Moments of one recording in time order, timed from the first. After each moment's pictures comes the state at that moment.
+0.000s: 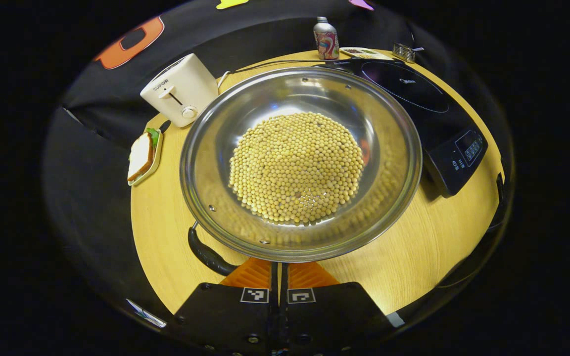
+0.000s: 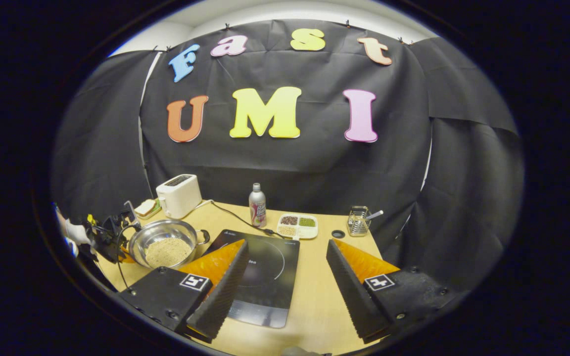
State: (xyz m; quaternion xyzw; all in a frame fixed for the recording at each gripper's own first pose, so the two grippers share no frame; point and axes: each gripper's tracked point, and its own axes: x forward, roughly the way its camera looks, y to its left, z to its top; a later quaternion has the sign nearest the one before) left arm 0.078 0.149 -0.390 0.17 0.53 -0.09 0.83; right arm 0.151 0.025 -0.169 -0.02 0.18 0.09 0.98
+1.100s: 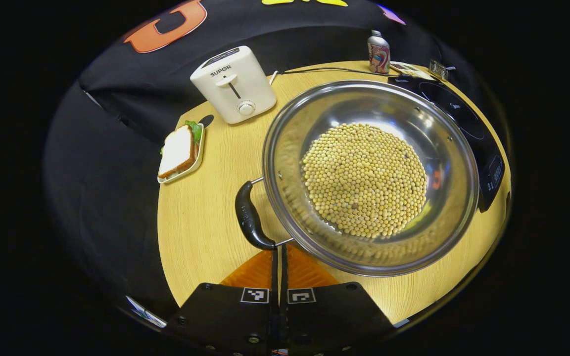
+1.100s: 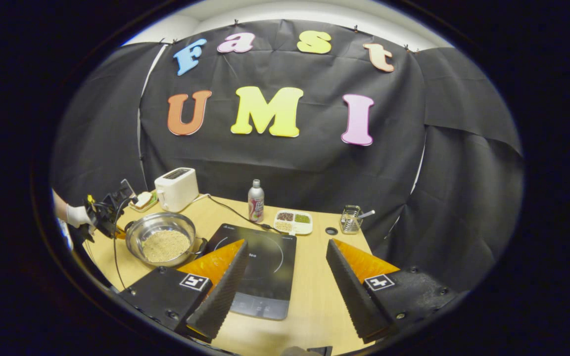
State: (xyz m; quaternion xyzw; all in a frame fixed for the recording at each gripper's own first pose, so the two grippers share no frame) left arm 0.125 0.230 -0.384 0.15 0.51 -0.04 0.85; right arm 0.116 0.043 -0.158 -0.05 0.19 0.07 0.98
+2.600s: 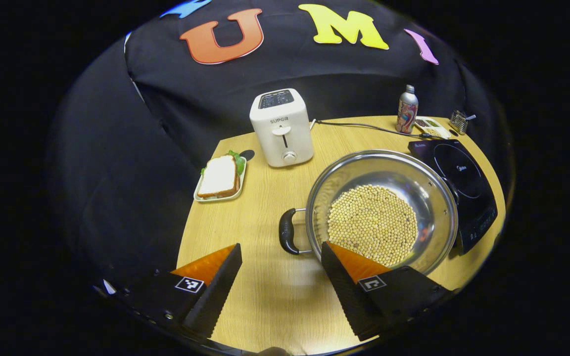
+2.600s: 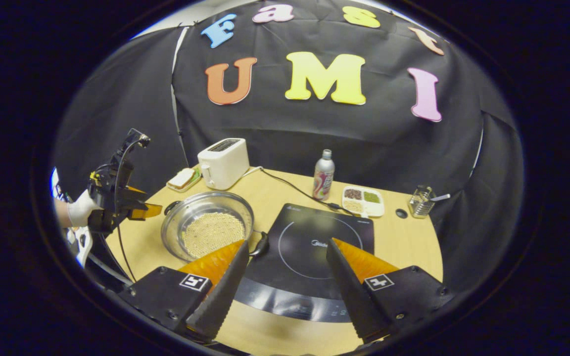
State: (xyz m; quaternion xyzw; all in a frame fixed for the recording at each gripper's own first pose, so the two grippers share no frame) left arm 0.148 0.249 -0.312 0.08 0.40 0.03 0.91; right arm 0.156 0.210 -0.230 -0.04 0.30 0.19 0.93
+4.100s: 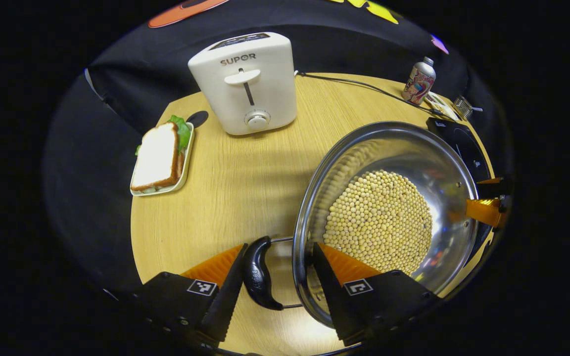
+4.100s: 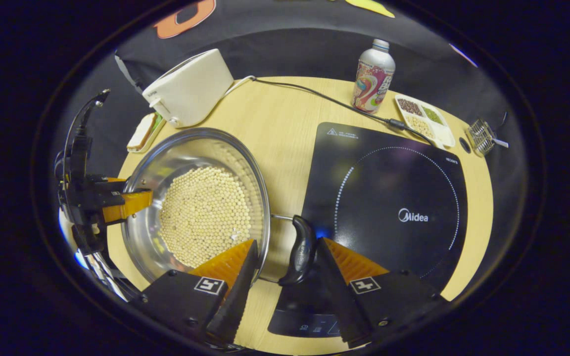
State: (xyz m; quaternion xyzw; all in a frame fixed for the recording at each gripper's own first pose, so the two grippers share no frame) left arm 0.206 0.231 -0.402 0.05 0.55 -0.05 0.83; right arm 0.224 0.304 -0.388 -0.02 0.57 0.14 0.81
